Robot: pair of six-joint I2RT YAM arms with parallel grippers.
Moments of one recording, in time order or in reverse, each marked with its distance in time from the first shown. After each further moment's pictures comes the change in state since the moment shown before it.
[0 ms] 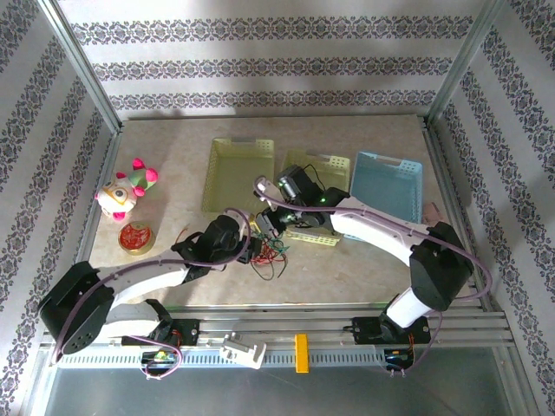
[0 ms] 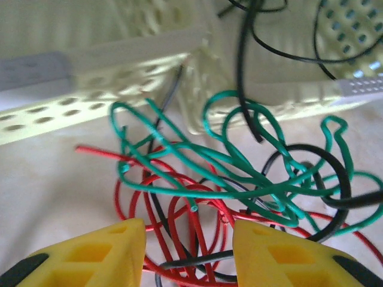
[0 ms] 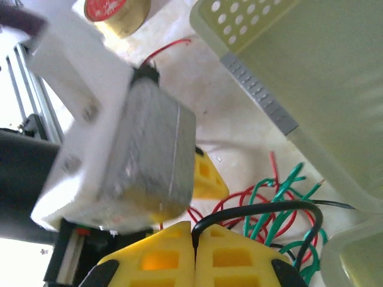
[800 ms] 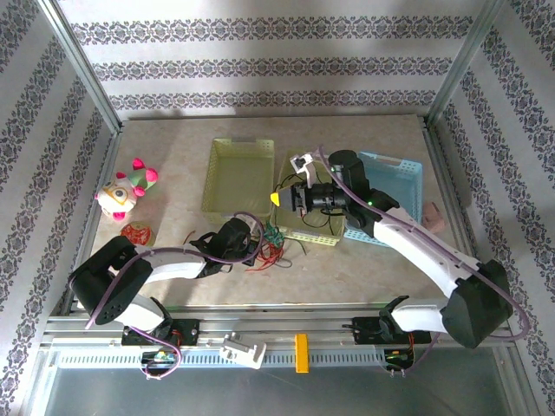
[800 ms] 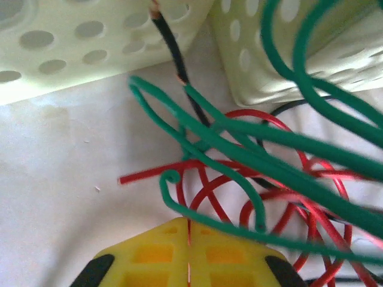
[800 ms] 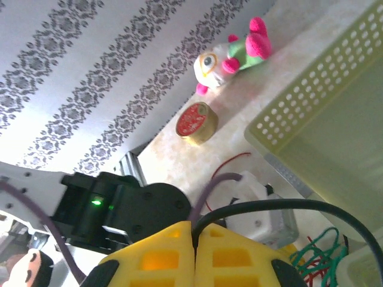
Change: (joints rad) left arm -0.002 0.226 0.000 0.108 -0.068 -0.001; right arm -0.182 -0.303 -0.144 0.278 -0.268 0.281
